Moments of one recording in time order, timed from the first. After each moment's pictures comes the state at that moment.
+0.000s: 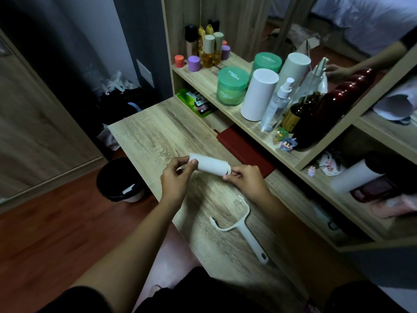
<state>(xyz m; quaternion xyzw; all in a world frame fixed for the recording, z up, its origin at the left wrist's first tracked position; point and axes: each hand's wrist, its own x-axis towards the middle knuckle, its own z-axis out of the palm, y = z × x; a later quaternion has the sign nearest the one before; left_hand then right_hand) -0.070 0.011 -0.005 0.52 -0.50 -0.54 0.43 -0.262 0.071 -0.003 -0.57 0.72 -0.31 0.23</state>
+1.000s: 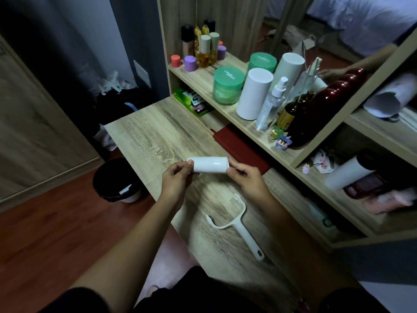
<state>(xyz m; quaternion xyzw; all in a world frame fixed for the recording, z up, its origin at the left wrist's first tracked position) -0.082 0.013 -0.005 0.48 -0.30 -0.70 0.44 -0.256 0.089 0.012 -0.43 0.65 -0.47 0.41</state>
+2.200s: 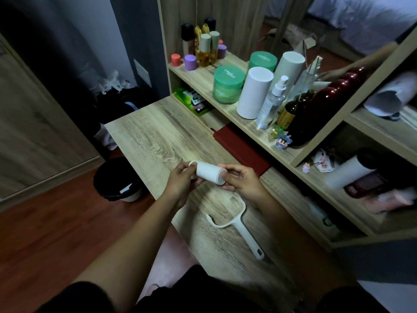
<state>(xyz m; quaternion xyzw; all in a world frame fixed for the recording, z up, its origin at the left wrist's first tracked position) -0.088 0.014 -0.004 0.49 -0.31 -0.73 0.35 -0.249 0.088 0.005 -0.33 0.54 -0.54 0.56</state>
